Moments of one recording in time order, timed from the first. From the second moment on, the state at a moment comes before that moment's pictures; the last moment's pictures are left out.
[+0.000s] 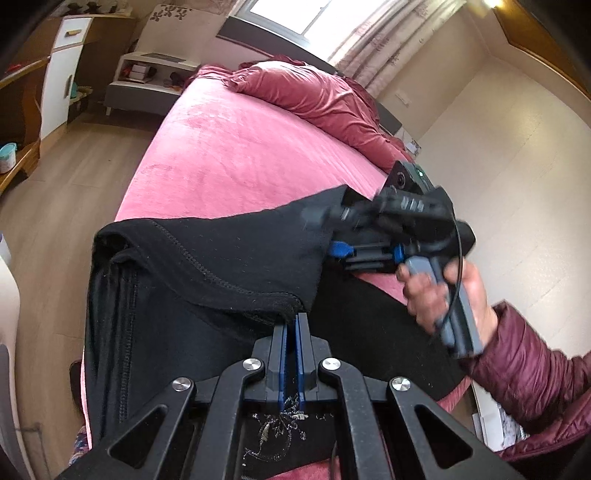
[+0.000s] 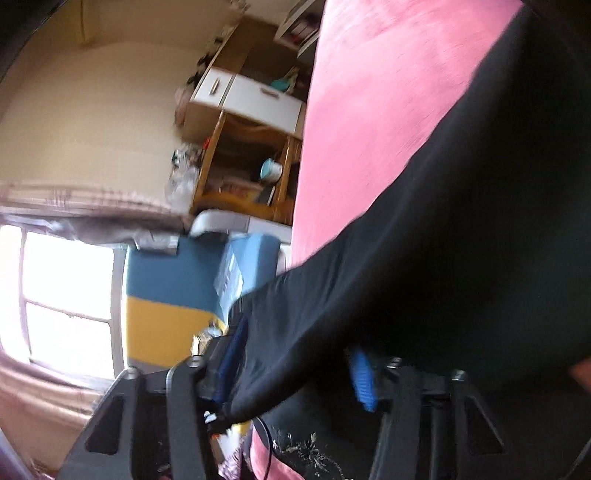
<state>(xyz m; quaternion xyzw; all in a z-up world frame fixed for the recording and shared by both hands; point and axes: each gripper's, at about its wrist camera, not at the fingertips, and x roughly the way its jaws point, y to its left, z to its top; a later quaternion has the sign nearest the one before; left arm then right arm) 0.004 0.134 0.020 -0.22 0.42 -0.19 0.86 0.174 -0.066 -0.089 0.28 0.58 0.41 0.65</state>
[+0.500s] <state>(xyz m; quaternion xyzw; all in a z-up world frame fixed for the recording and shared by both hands) -0.016 0.187 -0.029 -0.49 0.43 -0.13 0.75 0.148 -0.063 -0.064 0.30 0.53 0.41 0.67</state>
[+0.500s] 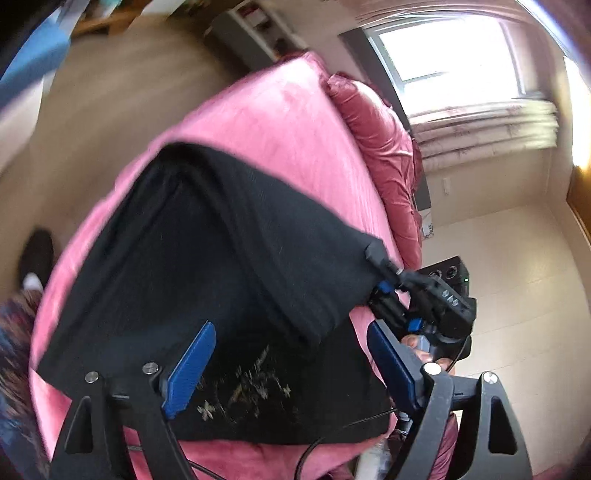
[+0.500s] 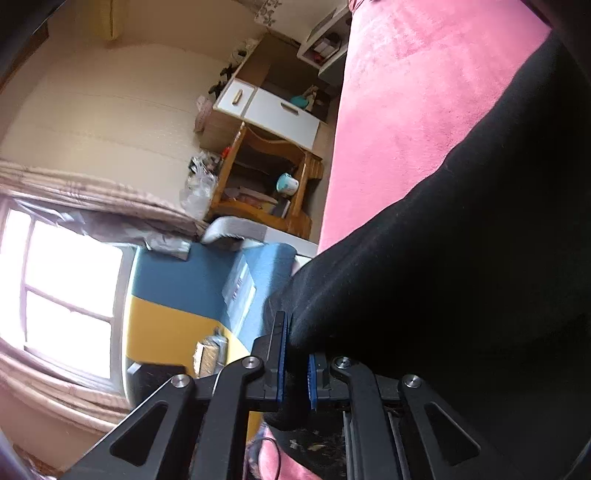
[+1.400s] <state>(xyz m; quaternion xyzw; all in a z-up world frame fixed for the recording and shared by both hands) 0.020 0.184 0.023 -0.44 0.37 -0.19 0.80 0.186 -0.145 -0.067 0.26 0.54 0.31 0.74</state>
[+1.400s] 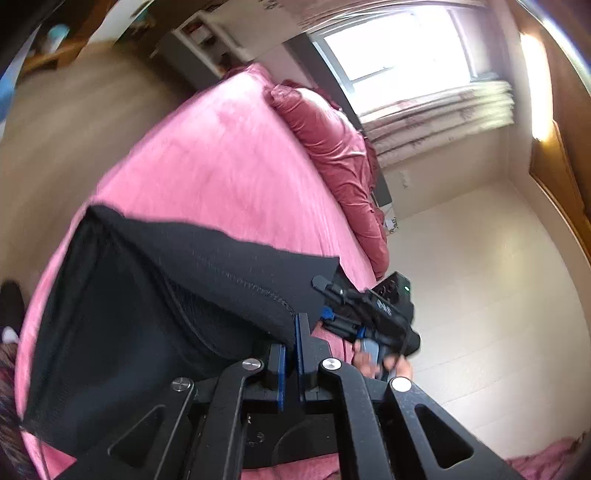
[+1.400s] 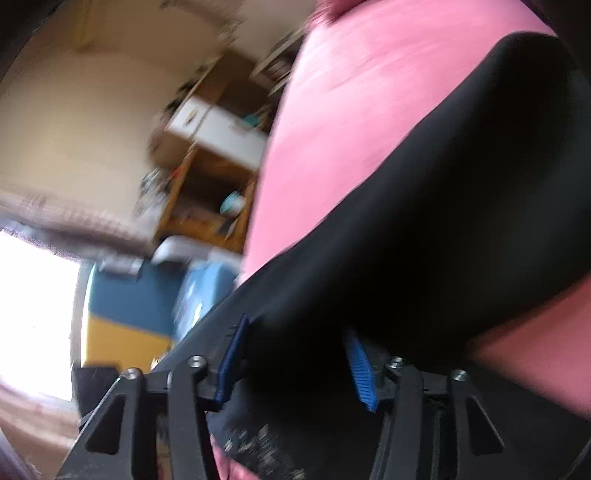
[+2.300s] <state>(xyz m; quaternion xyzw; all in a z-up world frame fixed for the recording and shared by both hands) 0.094 0.238 0.084 -0.32 0.39 -0.13 0.85 0.277 -0.298 0.008 0.23 0.46 0.11 0.85</state>
